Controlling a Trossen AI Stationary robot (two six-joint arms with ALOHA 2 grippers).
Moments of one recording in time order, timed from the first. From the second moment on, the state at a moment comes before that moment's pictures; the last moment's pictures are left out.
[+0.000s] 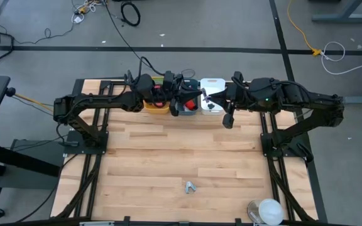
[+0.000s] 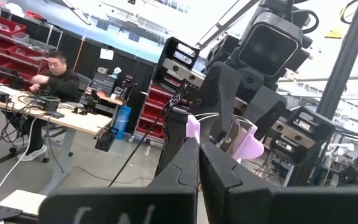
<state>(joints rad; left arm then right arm) 0.23 1.58 1.22 0.69 0.25 -0.43 0.08 1.30 1.68 -0.77 0.37 -0.03</state>
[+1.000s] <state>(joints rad) 0.23 1.58 1.22 0.66 0.22 -0.43 0.08 1.30 1.68 -0.78 0.40 -0.04</state>
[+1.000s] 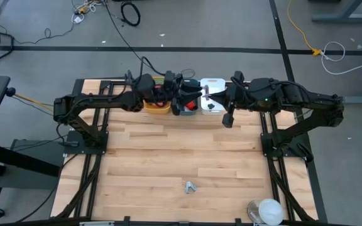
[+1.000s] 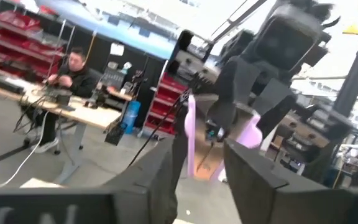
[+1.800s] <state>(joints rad) 0.26 1.58 1.22 0.58 0.26 -0.46 -0.23 1.34 1.64 -1.00 0.28 0.01</state>
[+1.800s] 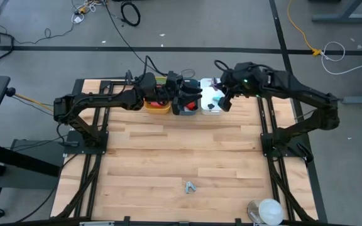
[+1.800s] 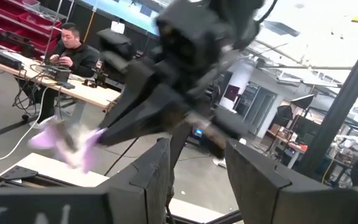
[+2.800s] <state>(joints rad) 0.38 1.38 1.22 0.14 0.24 -0.38 -0.60 1.39 1.20 -0.61 0.02 0.25</state>
